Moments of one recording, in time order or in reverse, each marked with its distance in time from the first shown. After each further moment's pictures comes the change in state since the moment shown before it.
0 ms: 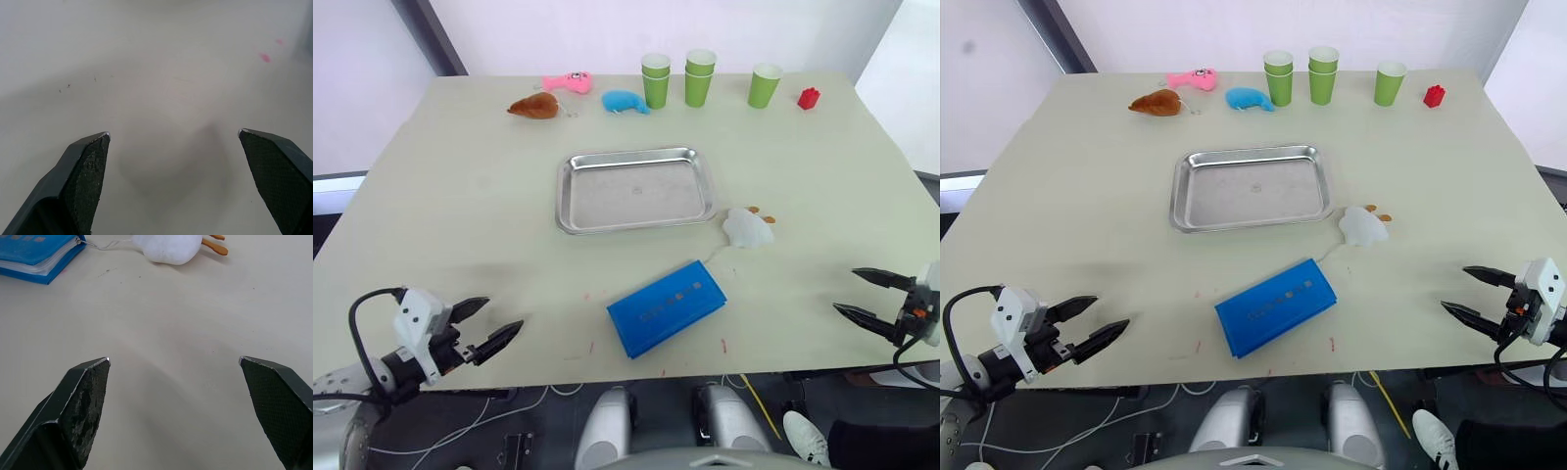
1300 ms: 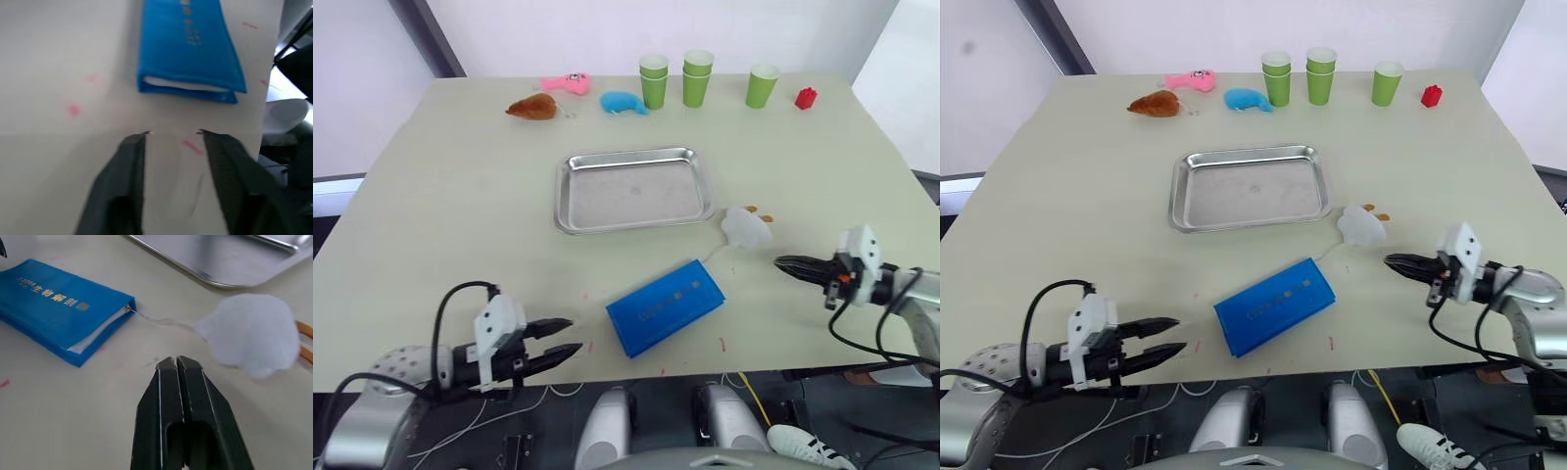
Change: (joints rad) left arm -0.089 0.054 -0.335 -0.192 0.026 0.004 -0.174; right arm -0.295 0.129 0.310 -0.172 -0.105 0.158 -0.092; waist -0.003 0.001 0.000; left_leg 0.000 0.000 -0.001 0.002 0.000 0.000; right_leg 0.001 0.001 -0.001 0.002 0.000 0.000
